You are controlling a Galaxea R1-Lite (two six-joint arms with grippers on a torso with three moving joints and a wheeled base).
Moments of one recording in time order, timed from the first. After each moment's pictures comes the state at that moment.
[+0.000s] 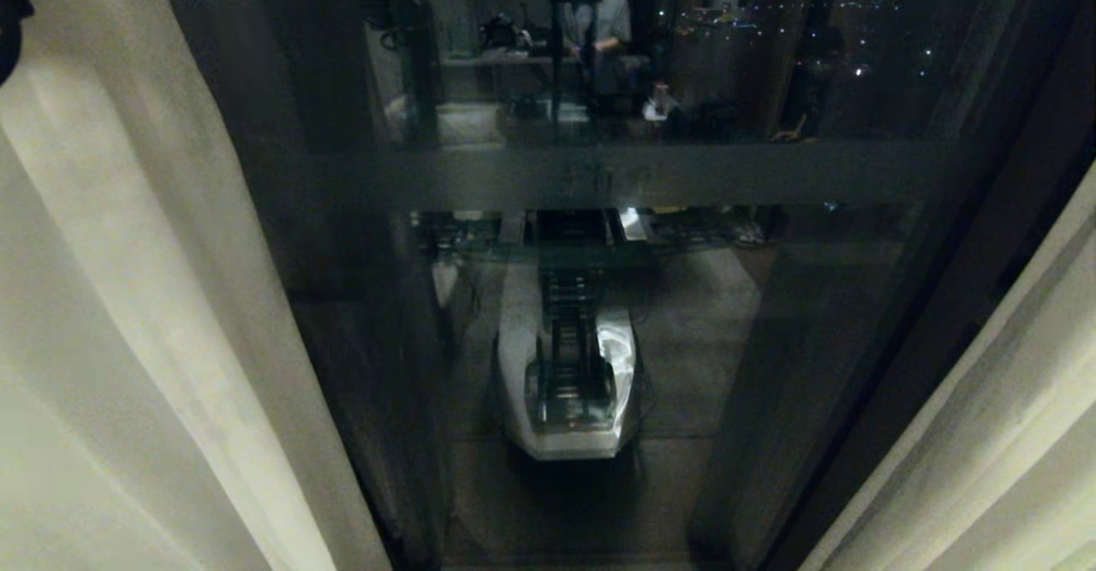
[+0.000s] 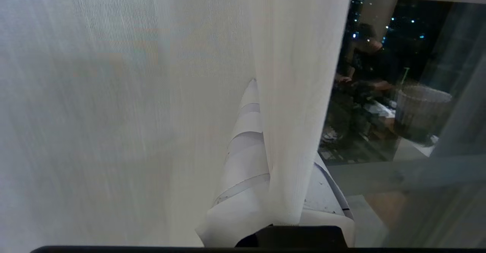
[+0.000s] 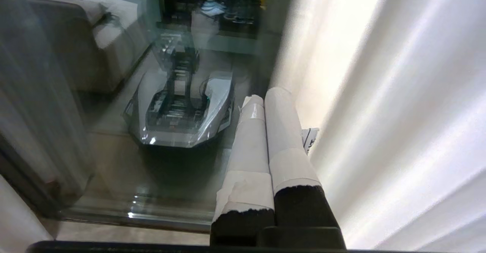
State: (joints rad) left arm -0.14 1.20 -1.17 -0.28 -0.04 -0.11; right arm 0.00 0.00 0.00 0.00 0.05 -0.11
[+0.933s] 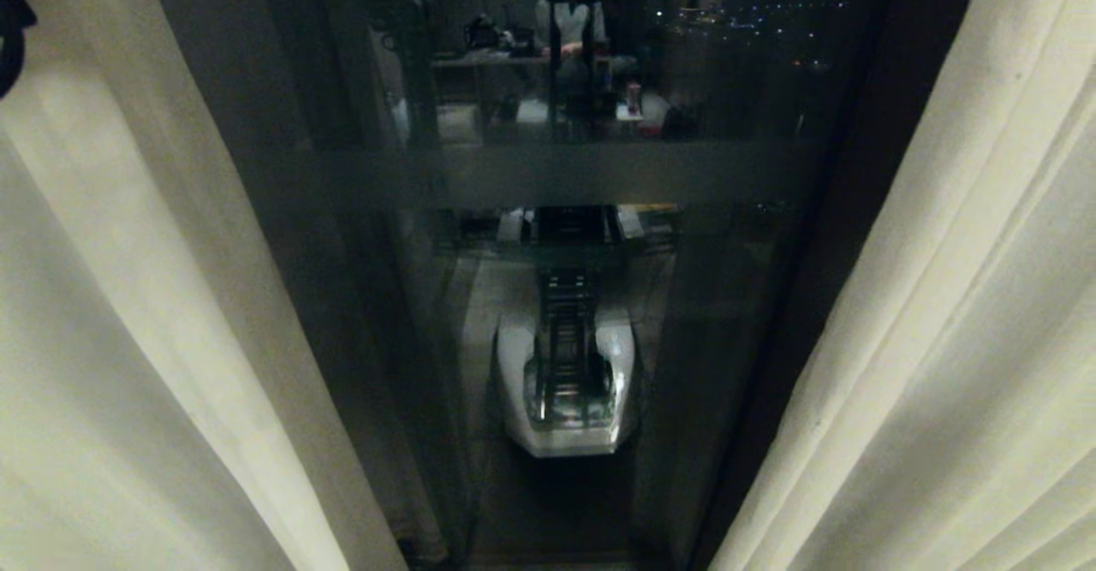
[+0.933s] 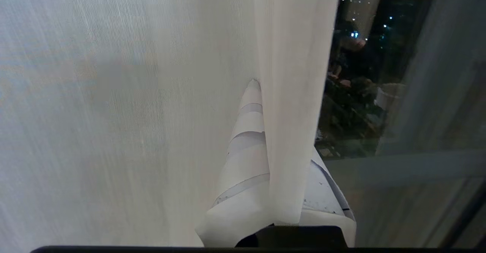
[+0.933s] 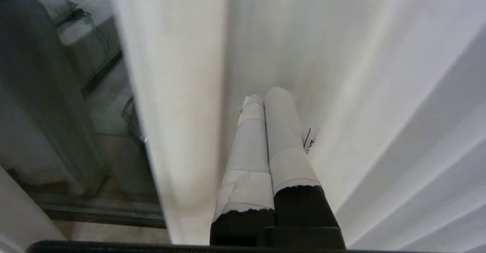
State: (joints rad) left arm -0.14 1.19 -1.15 -0.28 -0.05 -0.10; right arm 0.00 0.00 0.00 0.00 0.05 -0.11
